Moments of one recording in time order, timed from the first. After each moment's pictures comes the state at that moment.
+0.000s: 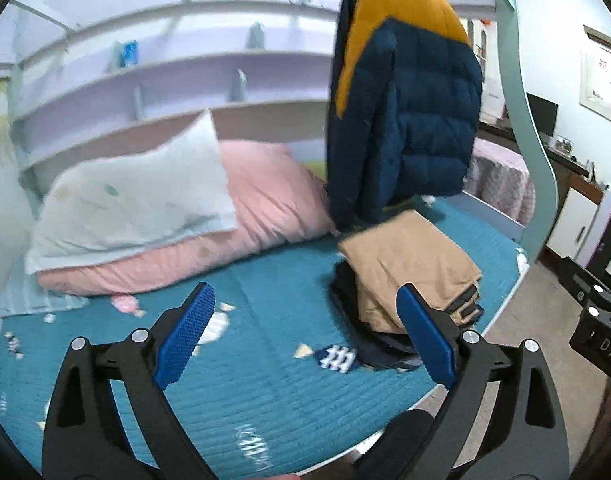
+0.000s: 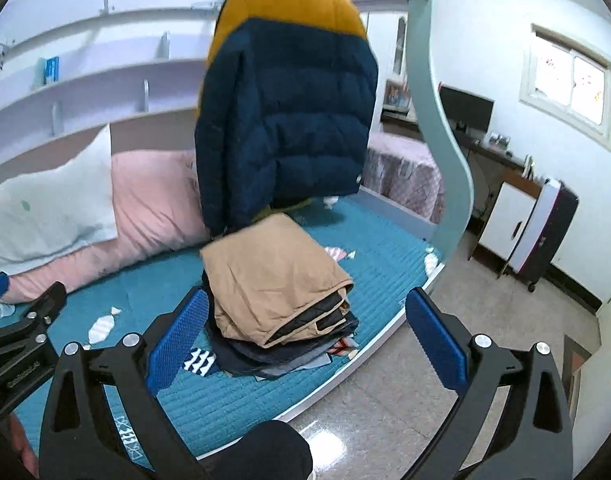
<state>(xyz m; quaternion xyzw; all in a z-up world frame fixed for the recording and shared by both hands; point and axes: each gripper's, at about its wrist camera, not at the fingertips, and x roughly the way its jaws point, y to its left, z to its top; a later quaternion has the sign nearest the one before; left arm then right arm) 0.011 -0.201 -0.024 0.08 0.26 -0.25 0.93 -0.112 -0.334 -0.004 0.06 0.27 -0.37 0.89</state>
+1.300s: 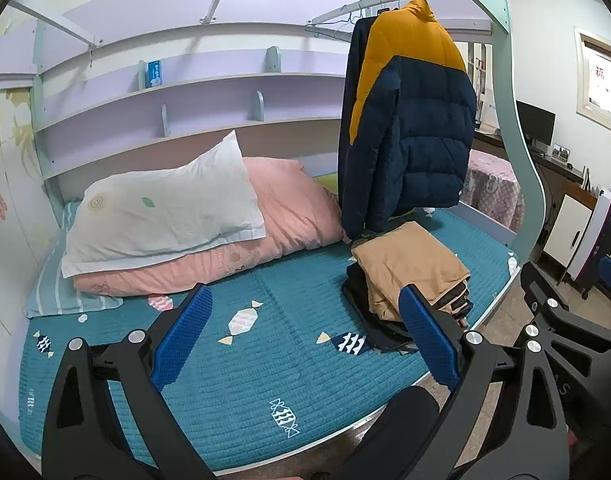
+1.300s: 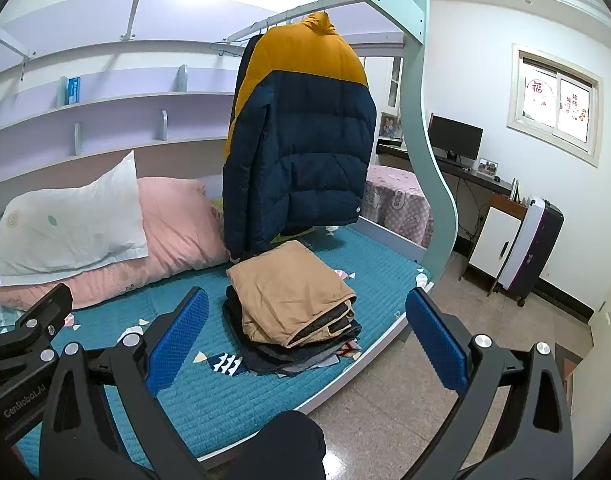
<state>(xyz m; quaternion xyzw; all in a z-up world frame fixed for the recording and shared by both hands) -0.048 -0.128 0.042 0.08 0.26 -0.25 0.93 -0.145 -0.238 0.045 0.04 0.24 -0.37 0.90</state>
